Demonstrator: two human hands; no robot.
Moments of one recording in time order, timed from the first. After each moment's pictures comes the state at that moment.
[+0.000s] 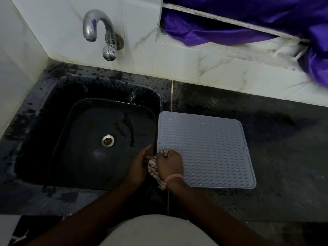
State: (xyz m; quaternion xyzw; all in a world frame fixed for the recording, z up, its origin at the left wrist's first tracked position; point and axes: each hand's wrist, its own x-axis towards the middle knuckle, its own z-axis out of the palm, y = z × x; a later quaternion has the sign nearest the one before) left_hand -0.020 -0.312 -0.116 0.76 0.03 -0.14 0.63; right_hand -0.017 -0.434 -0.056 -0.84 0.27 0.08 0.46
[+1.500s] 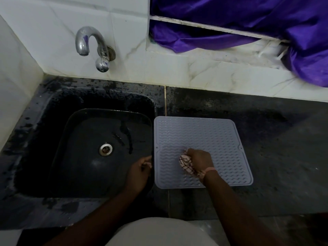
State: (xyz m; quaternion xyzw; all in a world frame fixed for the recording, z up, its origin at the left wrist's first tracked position) left_hand -0.024 -0.317 -0.118 0.78 0.07 -0.14 0.61; right_hand -0.007 -0.544 -0.038 -0.73 0.37 0.08 0.57
